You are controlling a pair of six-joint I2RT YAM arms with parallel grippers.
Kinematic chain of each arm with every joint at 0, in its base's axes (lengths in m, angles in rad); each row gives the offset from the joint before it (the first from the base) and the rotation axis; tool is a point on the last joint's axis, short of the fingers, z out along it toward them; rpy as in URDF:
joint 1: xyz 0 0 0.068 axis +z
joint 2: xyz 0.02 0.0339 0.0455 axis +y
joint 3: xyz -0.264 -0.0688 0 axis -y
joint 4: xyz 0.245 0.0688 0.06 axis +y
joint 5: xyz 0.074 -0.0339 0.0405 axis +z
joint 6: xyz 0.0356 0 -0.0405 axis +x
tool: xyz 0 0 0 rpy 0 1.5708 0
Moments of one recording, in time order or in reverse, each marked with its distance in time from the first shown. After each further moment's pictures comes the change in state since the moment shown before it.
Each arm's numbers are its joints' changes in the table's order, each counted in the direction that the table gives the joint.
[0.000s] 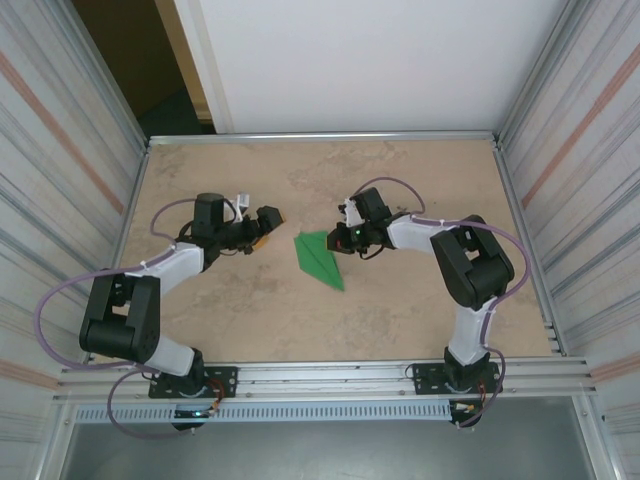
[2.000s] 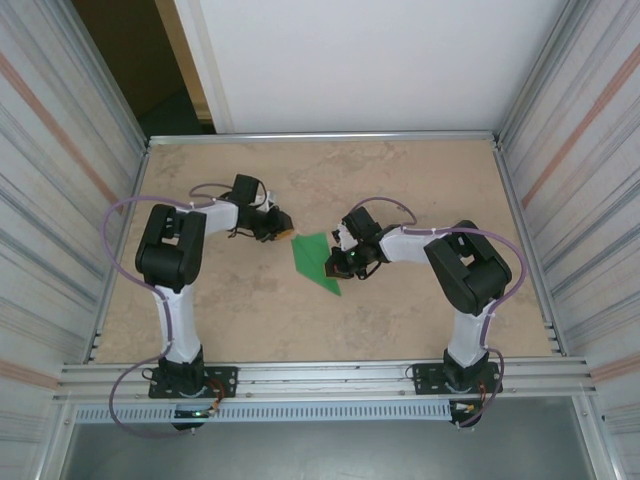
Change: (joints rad) left arm -0.043 0.561 0.497 0.371 0.099 0.177; right arm 0.092 -0.004 -0.085 0.127 -0.026 0.006
